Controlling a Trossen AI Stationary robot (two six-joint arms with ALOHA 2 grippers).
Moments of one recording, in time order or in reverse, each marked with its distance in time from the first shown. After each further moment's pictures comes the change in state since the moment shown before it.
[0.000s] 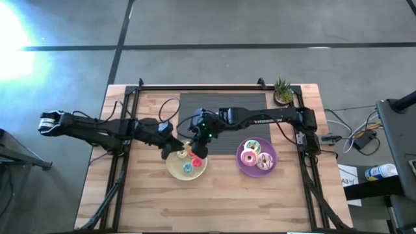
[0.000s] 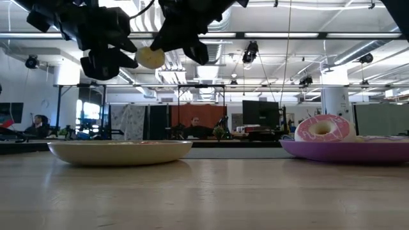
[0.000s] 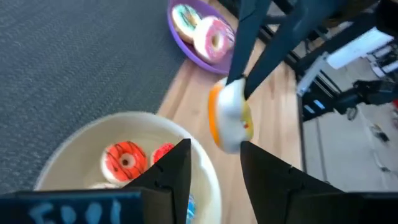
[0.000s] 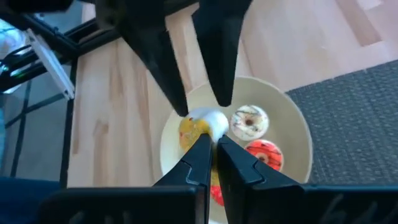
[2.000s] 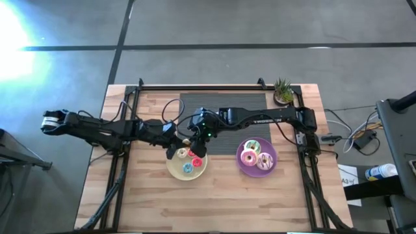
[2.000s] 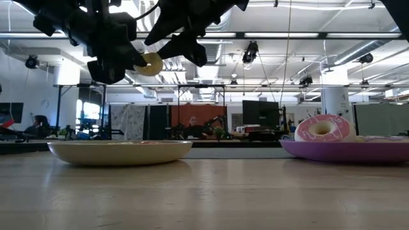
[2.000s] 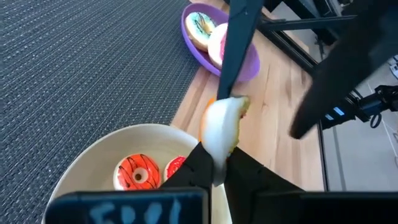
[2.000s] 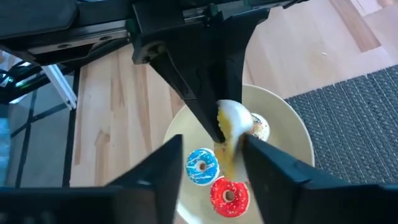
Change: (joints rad) left arm 0.000 0.080 0.001 0.068 -0.062 0.023; right arm 0.001 0.000 -0.023 0.055 -0.008 0.024
